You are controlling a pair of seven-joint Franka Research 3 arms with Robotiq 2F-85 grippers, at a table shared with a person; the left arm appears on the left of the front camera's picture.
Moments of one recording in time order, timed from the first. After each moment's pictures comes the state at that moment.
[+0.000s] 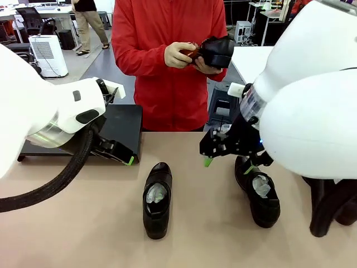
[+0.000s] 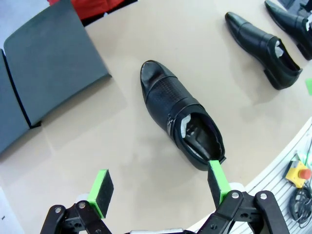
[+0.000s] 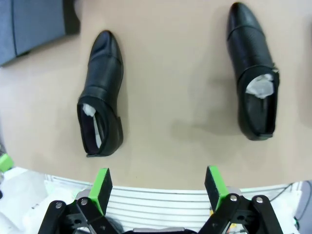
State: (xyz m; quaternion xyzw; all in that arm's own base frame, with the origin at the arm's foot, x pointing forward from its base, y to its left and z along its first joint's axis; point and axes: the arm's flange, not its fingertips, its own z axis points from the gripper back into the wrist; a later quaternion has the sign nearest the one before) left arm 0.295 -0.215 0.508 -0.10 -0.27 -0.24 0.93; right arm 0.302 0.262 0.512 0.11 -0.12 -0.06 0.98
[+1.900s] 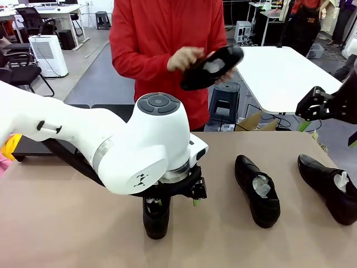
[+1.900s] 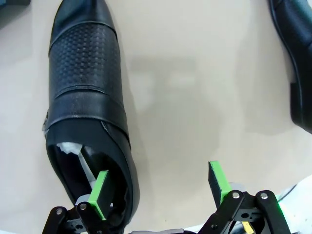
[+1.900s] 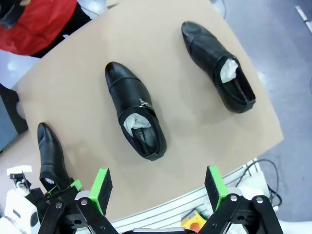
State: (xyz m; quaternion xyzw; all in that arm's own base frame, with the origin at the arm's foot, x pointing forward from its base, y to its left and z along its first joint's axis) left arm 0.335 -0.396 0.366 -0.05 -0.09 -0.05 0.99; right arm 0.289 0.114 0.584 0.02 -0.19 -0.25 0.95
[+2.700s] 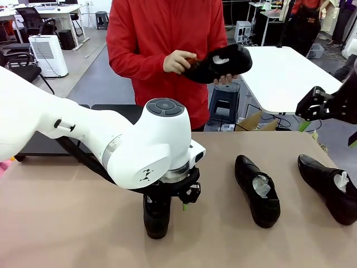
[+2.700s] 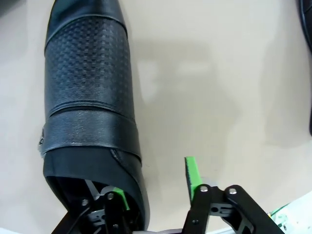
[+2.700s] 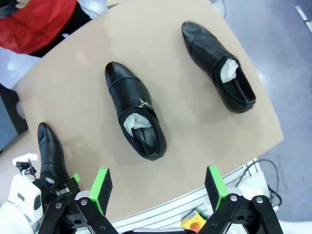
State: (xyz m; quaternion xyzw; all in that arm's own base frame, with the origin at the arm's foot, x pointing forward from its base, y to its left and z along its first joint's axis) left arm 0.354 -0.396 0.344 -0.03 -0.06 -0.04 1.00; right arm 0.289 0.114 0.584 0.02 -0.19 -0.25 0.95
